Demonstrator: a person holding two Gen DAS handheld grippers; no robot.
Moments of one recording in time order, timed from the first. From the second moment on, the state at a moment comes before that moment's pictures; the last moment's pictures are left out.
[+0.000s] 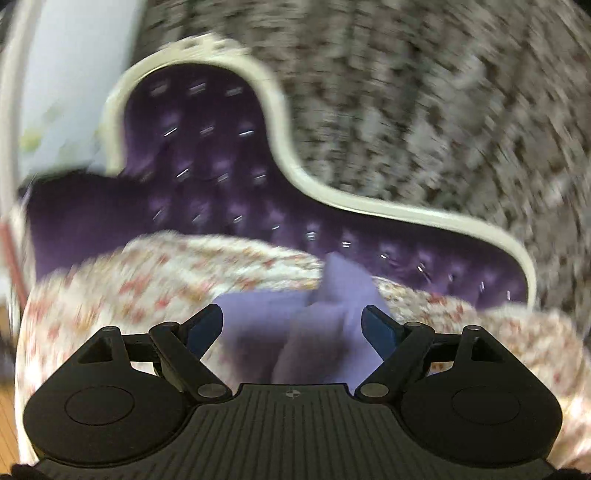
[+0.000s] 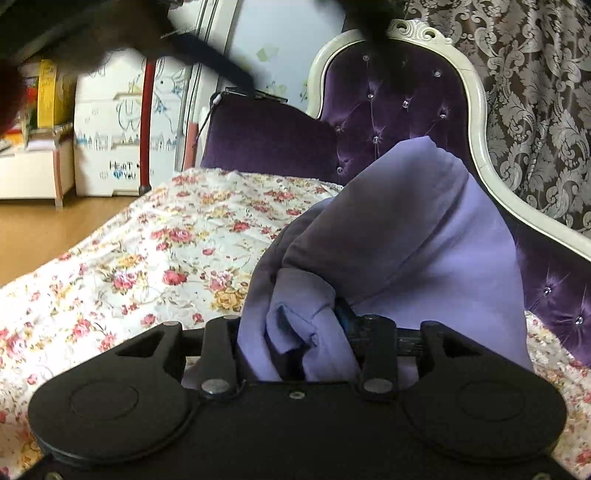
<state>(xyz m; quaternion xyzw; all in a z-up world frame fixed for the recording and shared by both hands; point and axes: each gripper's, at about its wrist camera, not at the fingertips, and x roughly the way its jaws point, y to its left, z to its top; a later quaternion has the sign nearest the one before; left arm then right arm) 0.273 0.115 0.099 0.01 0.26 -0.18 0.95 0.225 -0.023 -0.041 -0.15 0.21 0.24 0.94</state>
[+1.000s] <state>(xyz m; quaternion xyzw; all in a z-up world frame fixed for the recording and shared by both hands) 0.393 0.125 -0.017 0.07 0.38 -0.07 0.92 0.204 -0.136 -0.033 -0.02 0.21 0.24 0.95</state>
